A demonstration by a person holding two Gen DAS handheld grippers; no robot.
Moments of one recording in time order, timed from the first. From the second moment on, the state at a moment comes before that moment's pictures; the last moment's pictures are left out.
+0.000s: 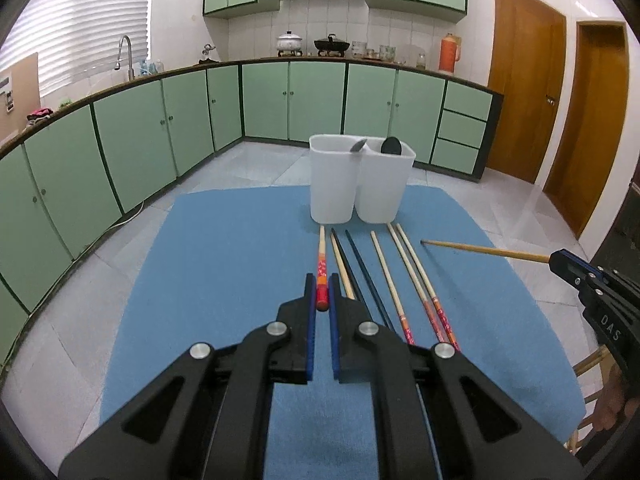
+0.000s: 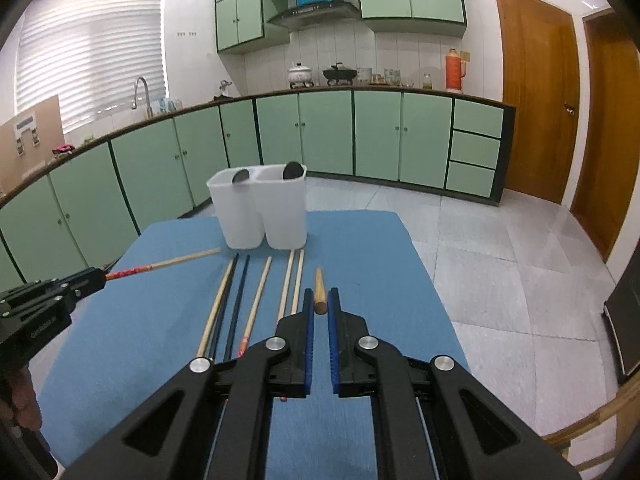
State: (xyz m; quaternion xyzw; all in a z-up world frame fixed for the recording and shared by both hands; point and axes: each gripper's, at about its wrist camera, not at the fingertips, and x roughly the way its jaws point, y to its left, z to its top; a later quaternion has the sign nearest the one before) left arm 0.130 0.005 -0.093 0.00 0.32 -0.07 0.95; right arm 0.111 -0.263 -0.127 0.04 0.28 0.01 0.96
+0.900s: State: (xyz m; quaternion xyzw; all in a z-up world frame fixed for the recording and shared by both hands) left arm 0.156 0.016 -0.021 -0.03 0.25 -0.09 0.96; right arm 0.152 -0.268 -0.053 0.04 0.23 0.06 0.97
